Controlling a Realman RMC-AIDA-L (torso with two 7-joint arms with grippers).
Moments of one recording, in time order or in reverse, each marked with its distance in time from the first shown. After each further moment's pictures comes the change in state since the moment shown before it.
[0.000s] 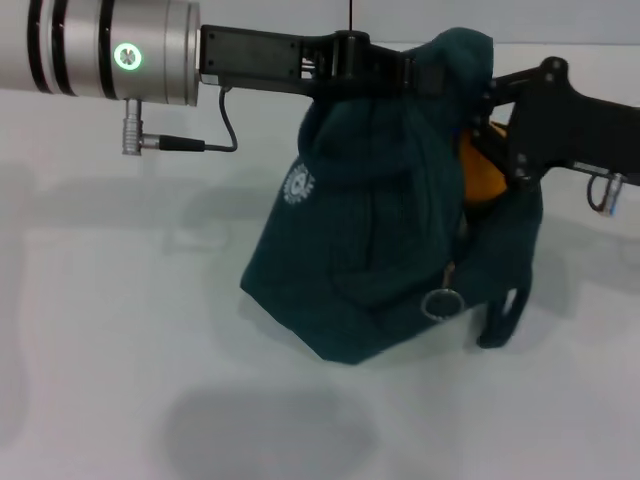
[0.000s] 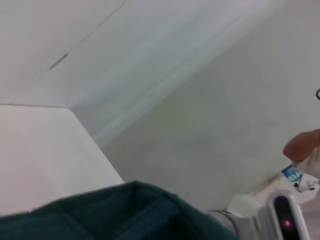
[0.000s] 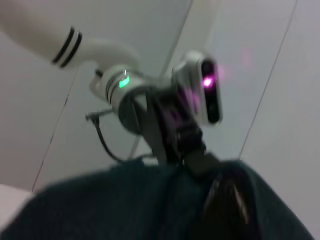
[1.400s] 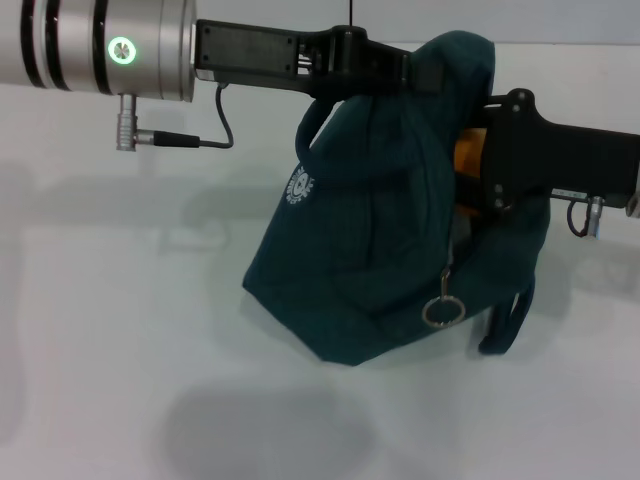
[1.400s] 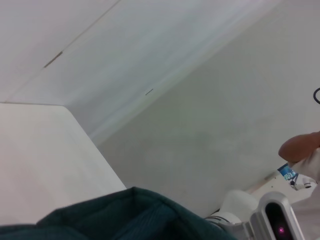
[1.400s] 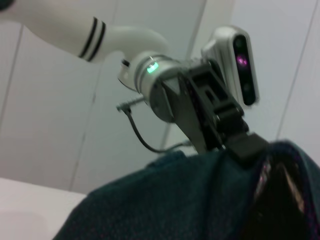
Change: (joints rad) left arm -0.004 0.008 0.001 0.004 -0.005 0.014 -0.015; right arm 0.009 -0.002 -0.097 -0.014 -0.005 0.000 0.102
